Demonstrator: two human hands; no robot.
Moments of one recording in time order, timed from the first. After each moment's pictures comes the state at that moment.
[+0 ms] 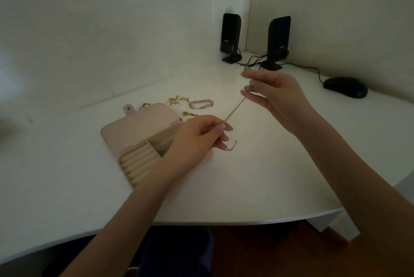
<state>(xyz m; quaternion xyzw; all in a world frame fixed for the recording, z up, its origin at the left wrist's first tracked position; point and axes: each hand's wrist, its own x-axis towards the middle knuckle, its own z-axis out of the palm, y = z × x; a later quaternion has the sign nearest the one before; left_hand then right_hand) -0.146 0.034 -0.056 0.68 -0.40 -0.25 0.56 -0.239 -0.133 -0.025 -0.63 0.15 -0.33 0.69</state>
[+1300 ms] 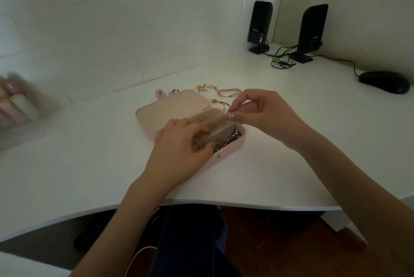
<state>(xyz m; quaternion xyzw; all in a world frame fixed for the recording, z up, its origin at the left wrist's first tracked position) -0.120 0.121 -0.075 0.86 -0.43 0.03 0.27 -0.209 -0.064 -0.056 -0.80 0.10 -0.20 0.55</state>
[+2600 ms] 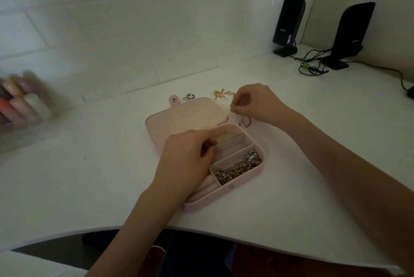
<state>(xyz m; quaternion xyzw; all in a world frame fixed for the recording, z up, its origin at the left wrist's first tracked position) -0.100 0.105 -0.075 0.87 -0.39 0.05 0.30 -0.092 -0.123 -0.079 -0.93 0.12 -0.15 0.30</state>
